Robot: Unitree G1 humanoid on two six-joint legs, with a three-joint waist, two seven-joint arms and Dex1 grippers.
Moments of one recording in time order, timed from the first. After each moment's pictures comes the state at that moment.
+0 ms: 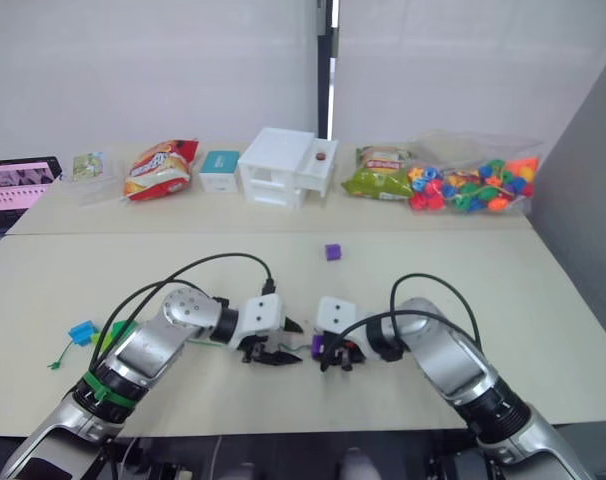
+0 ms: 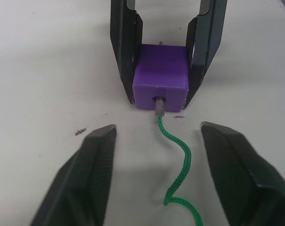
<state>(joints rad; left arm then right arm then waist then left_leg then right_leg) -0.55 0.55 -0.42 -0.05 -0.07 0.35 -1.17 -0.50 -0.65 0.44 -0.30 0.05 0.69 1.05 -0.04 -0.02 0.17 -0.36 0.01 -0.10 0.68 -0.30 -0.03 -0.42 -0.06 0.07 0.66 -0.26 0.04</state>
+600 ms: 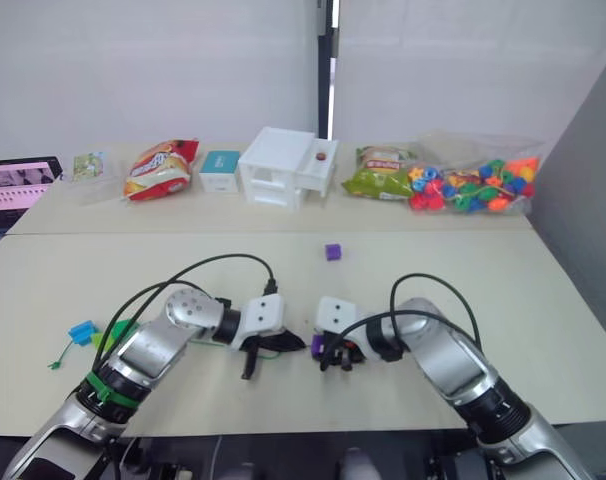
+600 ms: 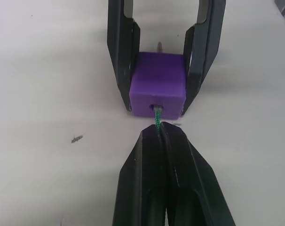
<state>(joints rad) -0.55 0.52 -0.42 -0.05 -0.07 0.35 -1.17 -0.50 -0.65 0.44 -0.30 0.06 0.69 1.05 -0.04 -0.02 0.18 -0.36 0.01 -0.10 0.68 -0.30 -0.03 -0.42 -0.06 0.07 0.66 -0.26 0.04</state>
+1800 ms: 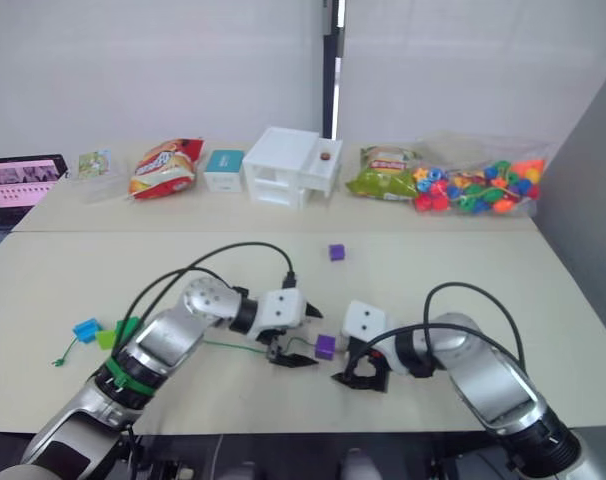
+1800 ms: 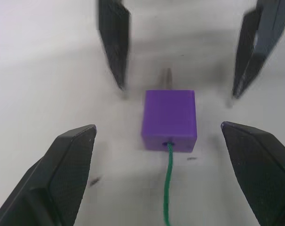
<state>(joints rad) -0.64 0.45 -0.51 0.02 0.00 0.30 -1.16 -0.32 -0.79 0.25 -0.50 0.17 0.79 0.98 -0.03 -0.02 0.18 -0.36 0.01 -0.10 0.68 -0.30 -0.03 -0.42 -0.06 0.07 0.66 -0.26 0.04</state>
